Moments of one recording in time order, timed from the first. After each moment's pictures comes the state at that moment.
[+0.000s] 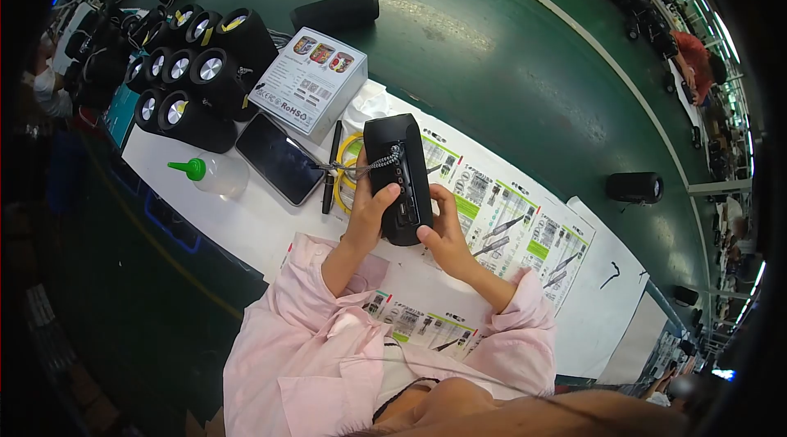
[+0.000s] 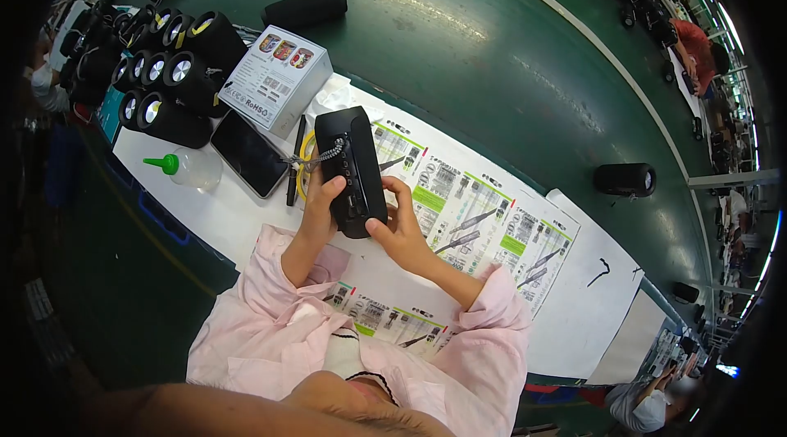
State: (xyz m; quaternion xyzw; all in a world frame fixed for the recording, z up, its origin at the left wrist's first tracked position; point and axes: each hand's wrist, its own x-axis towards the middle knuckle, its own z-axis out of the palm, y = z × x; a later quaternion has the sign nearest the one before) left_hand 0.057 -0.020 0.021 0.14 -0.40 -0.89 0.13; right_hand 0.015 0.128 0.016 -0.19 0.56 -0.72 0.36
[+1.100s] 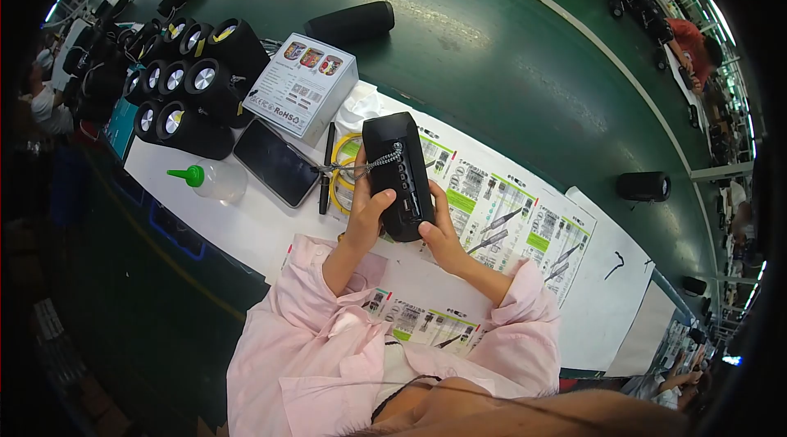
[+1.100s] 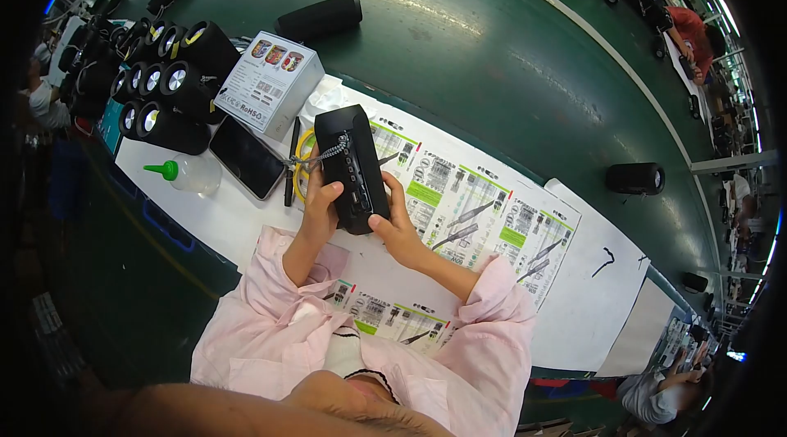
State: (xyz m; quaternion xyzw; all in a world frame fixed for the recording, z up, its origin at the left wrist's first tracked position) left_hand 0.056 -0.017 0.015 0.08 -0.45 -0.88 0.14; right_hand 0.021 0.131 0.007 -0.17 0.53 -0.74 0.38
